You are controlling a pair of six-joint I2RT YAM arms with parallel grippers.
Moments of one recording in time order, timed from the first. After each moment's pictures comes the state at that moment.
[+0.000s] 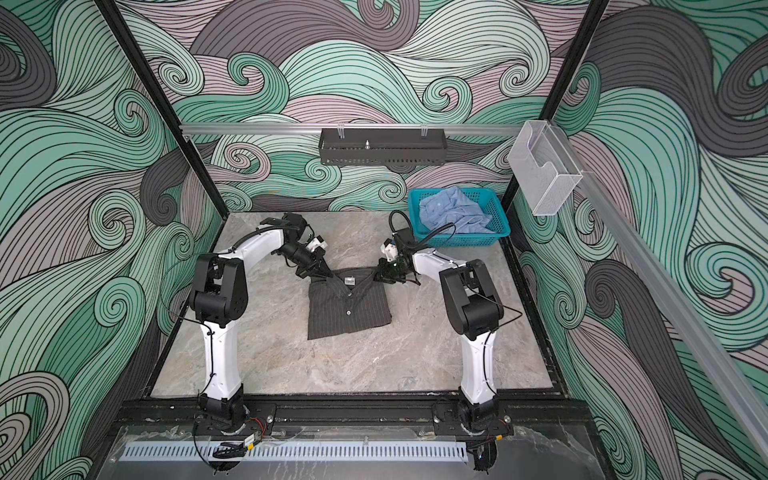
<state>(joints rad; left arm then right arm) -0.23 2.14 1.75 -1.10 0.75 -0.24 0.38 2.05 1.38 -0.43 -0.56 0.38</state>
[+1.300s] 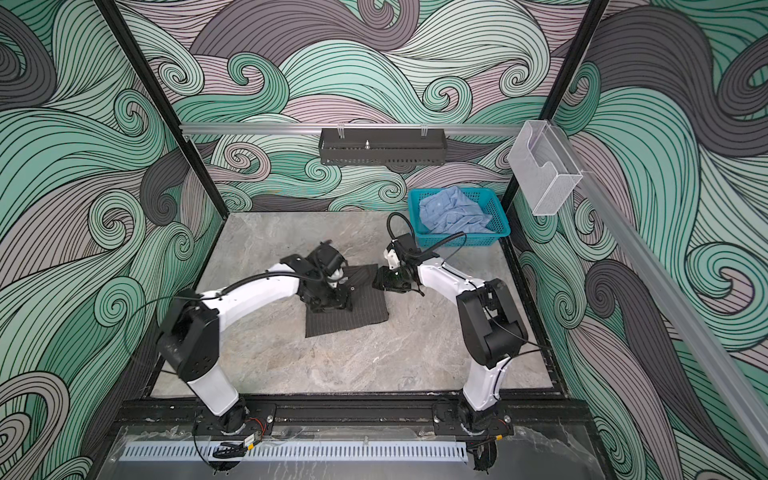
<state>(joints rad) -0.68 1.78 1.26 -0.84 0.20 -0.67 0.45 1.79 1.19 -0.50 -0.40 0.40</state>
